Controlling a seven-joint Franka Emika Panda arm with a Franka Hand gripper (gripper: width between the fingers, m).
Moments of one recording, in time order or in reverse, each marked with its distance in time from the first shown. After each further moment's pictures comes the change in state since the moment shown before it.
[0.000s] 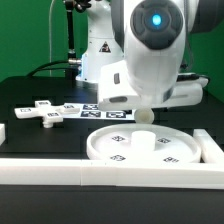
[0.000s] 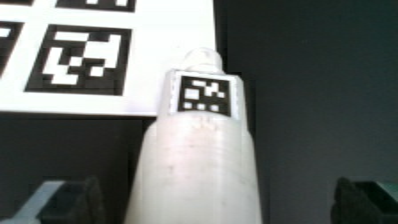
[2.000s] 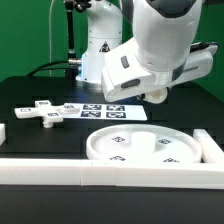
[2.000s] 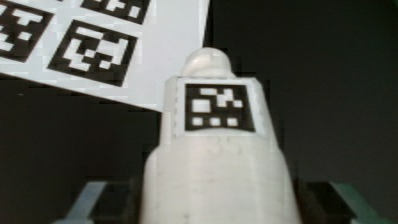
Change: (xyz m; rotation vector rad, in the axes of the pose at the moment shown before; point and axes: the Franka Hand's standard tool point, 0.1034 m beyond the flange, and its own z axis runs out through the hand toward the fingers) arm -0.023 -0.014 -0.046 -0.012 0.022 -0.198
